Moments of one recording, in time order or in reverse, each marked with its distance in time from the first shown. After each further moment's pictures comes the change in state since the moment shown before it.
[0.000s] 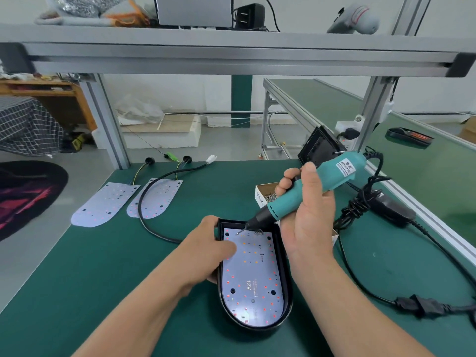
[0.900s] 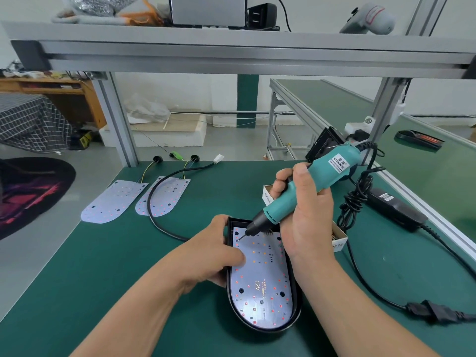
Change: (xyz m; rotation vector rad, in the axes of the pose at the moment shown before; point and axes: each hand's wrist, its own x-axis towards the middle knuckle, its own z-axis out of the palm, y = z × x) left_hand 0.001 -0.002 -0.012 -0.031 -0.203 0.004; right_hand -0.007 0.008 0.011 -0.114 -0.151 -0.001
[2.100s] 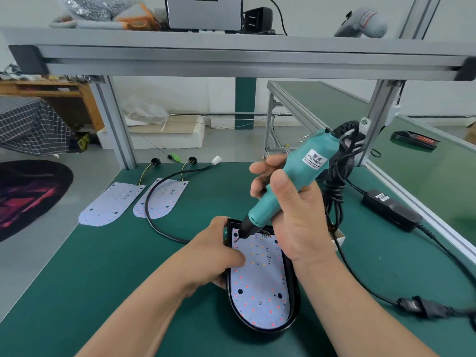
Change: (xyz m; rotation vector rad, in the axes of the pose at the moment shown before) left_hand -0.003 0.006 0.009 0.017 0.112 -0.011; right_hand -0.011 -0.018 0.012 -0.117 -0.359 -0.005
